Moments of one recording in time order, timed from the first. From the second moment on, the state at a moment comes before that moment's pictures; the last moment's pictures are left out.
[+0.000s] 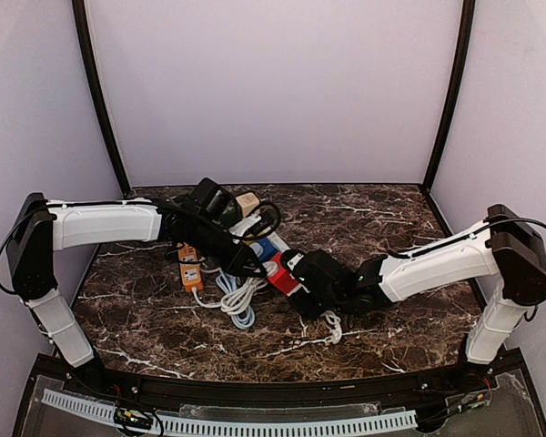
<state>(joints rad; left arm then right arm) -0.74 1.70 1.23 -0.47 0.55 -0.04 1.14 1.71 0.94 -0.16 0.45 0.18</state>
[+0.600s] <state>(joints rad) -0.74 1.70 1.19 -0.40 0.55 -0.04 1.10 1.77 1.04 -0.31 0.38 0.31</state>
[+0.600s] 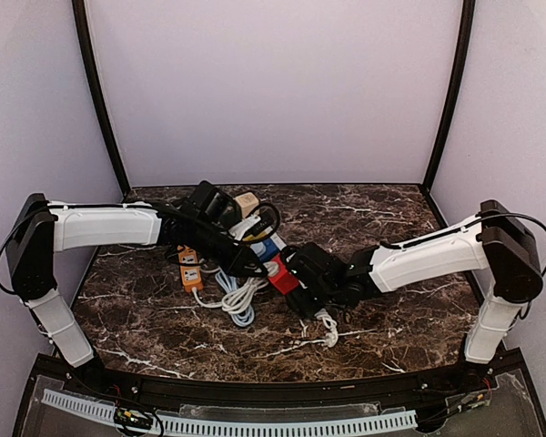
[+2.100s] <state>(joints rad) -0.69 1.70 1.19 -0.37 0.62 -0.12 1.10 1.68 0.91 -0.09 0.40 0.18</state>
